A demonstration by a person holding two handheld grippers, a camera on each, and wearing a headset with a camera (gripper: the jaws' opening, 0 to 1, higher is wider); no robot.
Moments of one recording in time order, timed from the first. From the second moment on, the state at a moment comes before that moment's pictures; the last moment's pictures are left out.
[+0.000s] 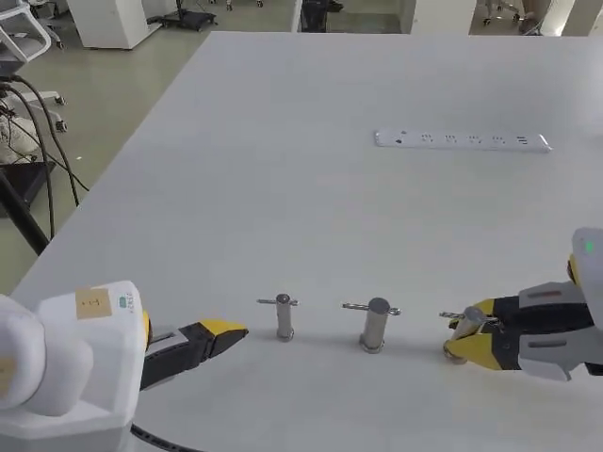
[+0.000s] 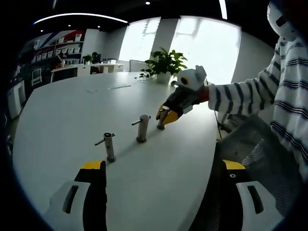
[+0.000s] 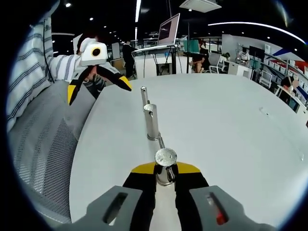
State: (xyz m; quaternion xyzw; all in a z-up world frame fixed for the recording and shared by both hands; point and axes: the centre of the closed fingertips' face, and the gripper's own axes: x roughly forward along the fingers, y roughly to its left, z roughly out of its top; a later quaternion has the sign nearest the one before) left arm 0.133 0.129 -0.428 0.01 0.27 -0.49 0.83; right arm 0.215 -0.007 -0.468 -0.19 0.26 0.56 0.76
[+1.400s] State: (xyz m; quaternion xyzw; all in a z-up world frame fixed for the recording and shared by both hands) left arm 0.145 0.124 -0.405 -0.01 0.24 -0.47 0.85; right arm 0.209 -0.015 -0.425 -0.16 0.27 0.46 0.83
